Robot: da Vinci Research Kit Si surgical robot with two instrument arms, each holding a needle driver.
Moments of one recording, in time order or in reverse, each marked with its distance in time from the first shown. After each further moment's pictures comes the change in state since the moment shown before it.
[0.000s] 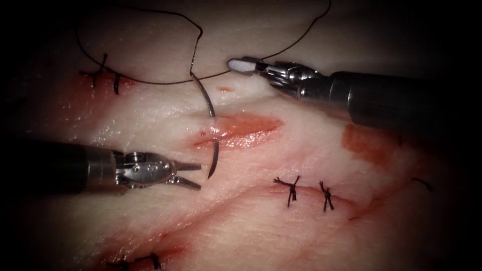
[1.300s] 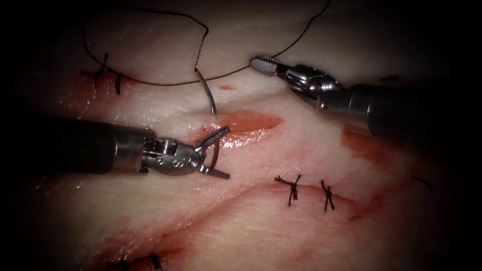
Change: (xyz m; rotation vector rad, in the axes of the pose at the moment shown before) right arm -0.001 0.002 -0.003 0.134 0.074 -0.043; left arm 0.005 -0.001 0.003 0.325 0.179 0.551
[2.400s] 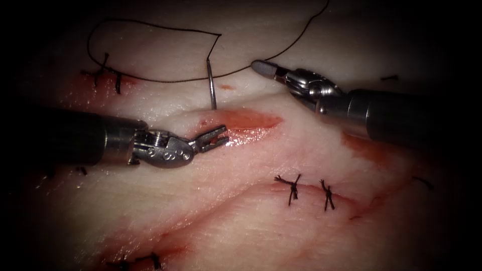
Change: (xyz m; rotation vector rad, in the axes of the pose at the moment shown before) right arm 0.000 0.000 0.000 -0.016 0.017 -0.004; left arm 0.001 -0.002 -0.002 0.090 0.059 0.001
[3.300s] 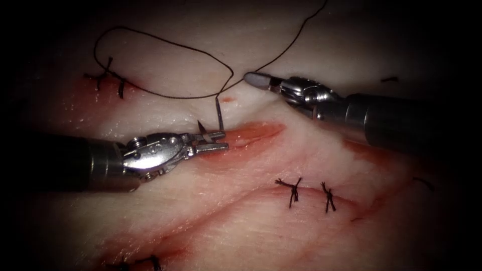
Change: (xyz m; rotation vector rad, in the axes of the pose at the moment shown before) right arm -0.002 -0.002 0.000 0.140 -0.182 0.075; left arm 0.008 -0.001 -0.003 -0.320 0.294 -0.955
